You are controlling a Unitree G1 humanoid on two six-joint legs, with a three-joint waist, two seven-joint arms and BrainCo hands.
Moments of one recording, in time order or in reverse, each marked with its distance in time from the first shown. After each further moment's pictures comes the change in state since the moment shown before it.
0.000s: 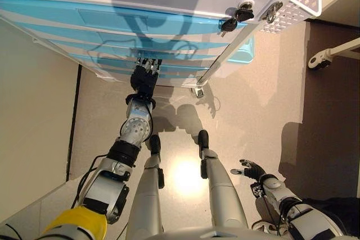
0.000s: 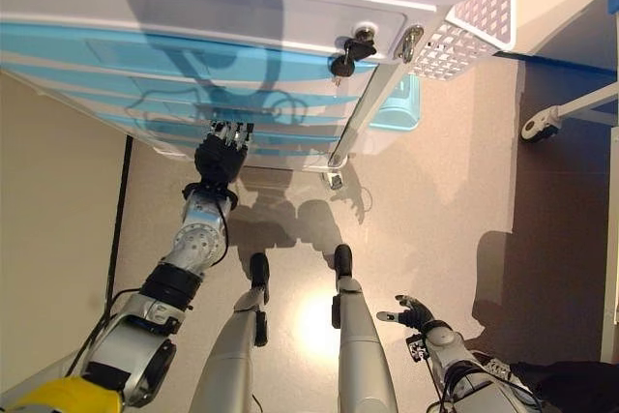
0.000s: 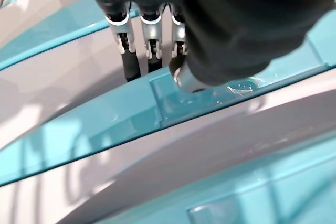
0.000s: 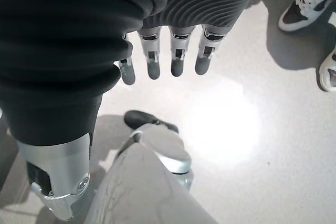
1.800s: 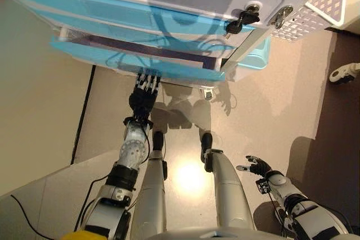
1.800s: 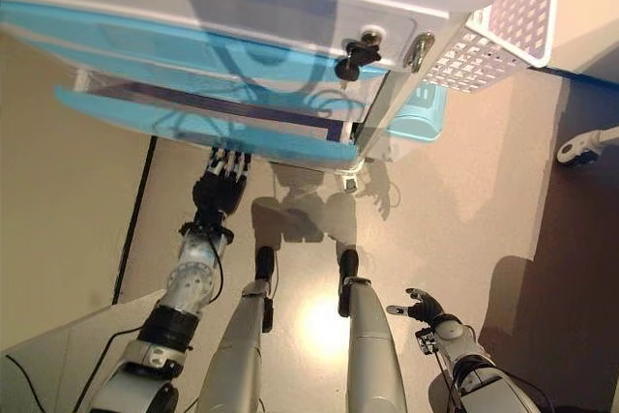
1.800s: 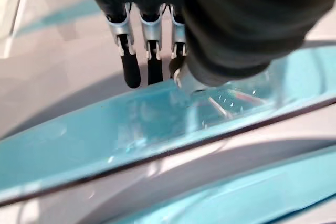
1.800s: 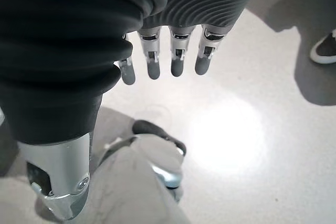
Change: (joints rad) left arm 0.308 -0.055 0.141 -0.115 0.032 0.092 -0.168; right arm -0.022 -0.043 -0.026 -0.002 -0.039 0.000 -0.014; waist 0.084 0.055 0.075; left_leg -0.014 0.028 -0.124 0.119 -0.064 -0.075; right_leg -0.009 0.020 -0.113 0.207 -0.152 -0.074
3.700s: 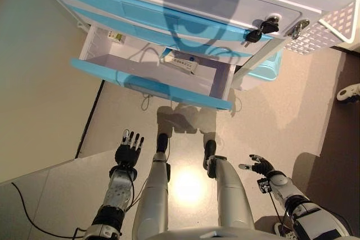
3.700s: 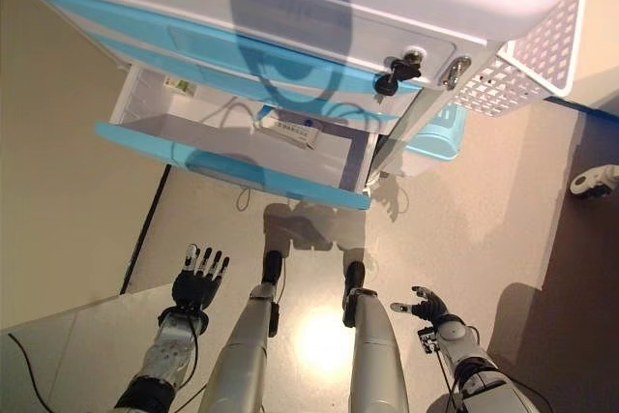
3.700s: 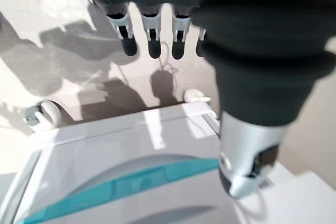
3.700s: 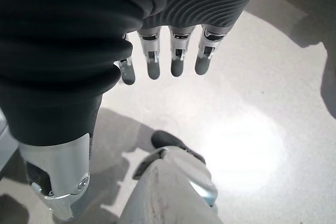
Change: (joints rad) left arm 0.190 0.011 0.051 0.317 0.044 0.064 0.040; right arm 0.031 0.003 -0.062 -0.043 -0.013 0.015 -0.049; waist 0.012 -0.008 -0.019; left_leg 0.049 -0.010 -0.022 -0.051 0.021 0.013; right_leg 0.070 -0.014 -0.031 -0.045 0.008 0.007
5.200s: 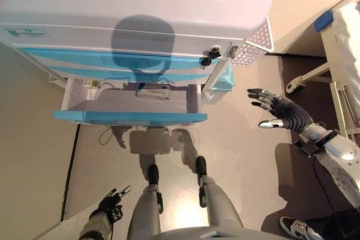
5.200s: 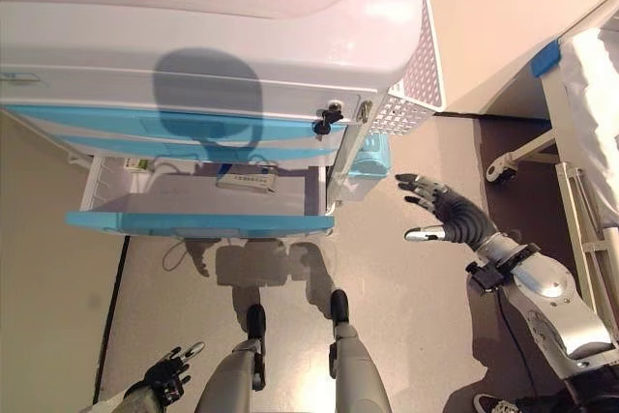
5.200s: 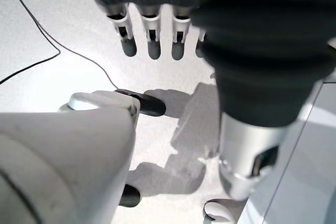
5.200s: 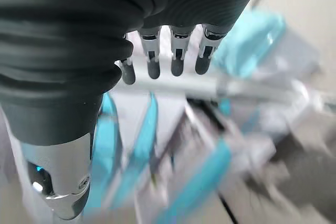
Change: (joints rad) left arm 0.067 0.106 0.137 0.580 0.904 0.069 -0.073; right arm 0.251 -0.667 -0.065 -1.342 0.638 0.031 0.398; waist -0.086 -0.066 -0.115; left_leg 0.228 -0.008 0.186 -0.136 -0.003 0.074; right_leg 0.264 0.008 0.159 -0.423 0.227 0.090
